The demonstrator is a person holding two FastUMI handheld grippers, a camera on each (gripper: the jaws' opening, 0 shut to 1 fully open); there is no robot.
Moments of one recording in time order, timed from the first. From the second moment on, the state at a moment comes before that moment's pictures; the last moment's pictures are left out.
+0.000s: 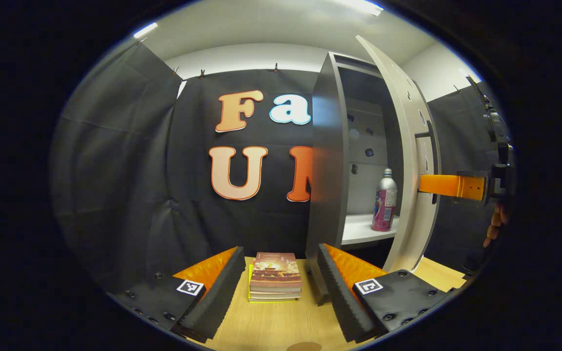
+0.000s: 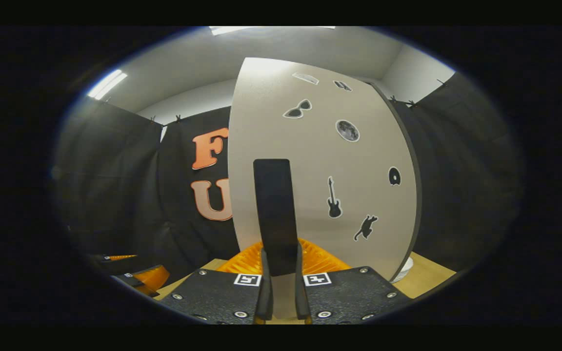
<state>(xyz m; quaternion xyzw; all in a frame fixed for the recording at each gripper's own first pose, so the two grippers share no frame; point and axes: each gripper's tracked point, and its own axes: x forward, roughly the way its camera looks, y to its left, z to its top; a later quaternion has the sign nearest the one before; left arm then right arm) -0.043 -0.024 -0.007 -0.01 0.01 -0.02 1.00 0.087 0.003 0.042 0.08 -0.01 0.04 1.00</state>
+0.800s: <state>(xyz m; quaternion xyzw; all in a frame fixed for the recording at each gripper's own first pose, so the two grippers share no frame) -0.137 -0.156 0.010 -0.02 0.00 -0.04 1.00 0.045 -0.047 0.048 0.03 -0.02 0.02 1.00</state>
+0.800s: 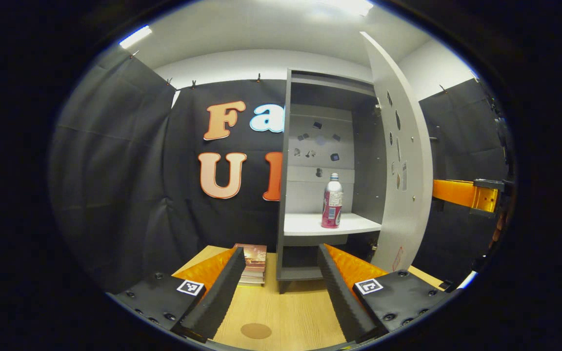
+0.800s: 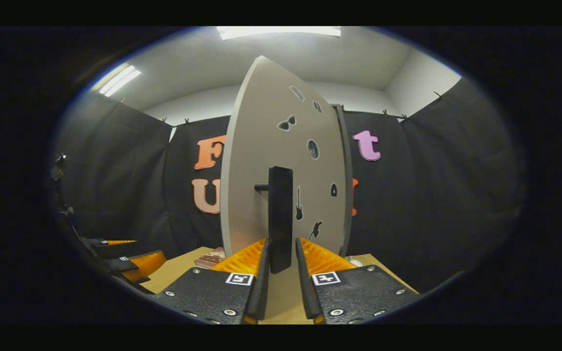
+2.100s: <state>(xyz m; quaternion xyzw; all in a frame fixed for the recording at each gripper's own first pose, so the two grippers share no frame) -0.106 -0.204 0.006 -0.02 0.01 -0.09 1.00 0.016 -0.166 0.041 0.05 -0.02 -0.10 0.99</state>
